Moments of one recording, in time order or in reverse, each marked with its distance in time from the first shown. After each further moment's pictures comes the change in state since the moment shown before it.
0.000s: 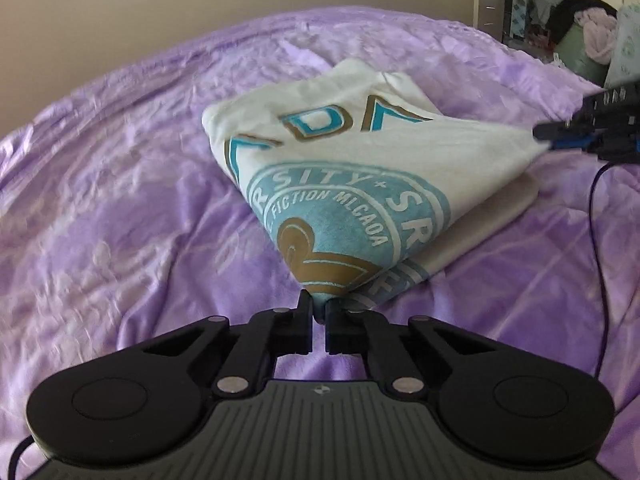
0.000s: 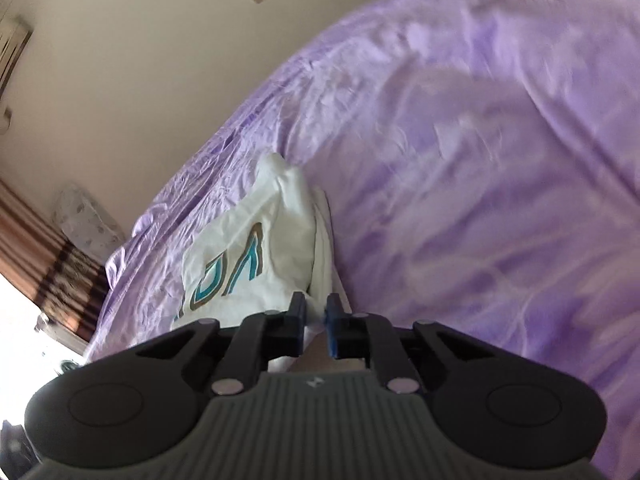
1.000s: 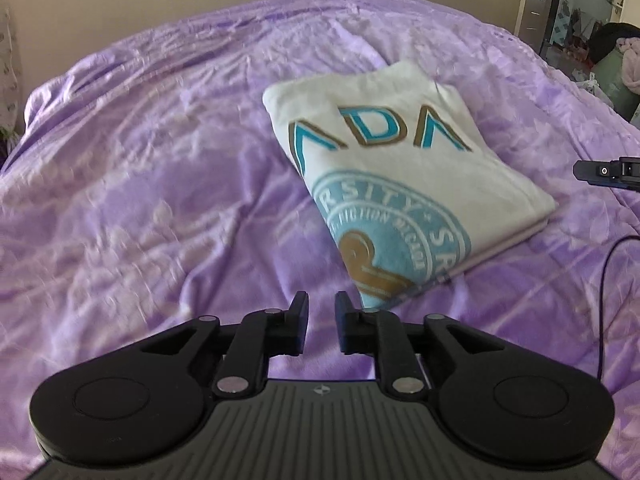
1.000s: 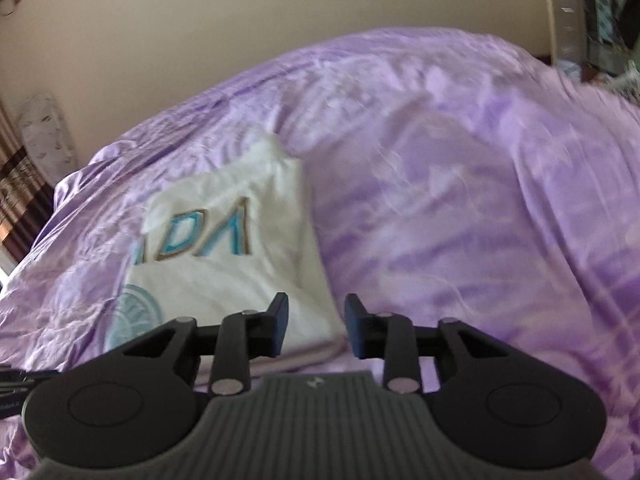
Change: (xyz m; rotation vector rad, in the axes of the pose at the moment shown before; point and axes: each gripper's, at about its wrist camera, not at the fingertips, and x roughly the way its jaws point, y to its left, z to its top) left arm -0.047 0.034 0.019 -0.119 0.083 0.044; right arm -0.026 0.048 -0.011 -0.309 0.015 -0.195
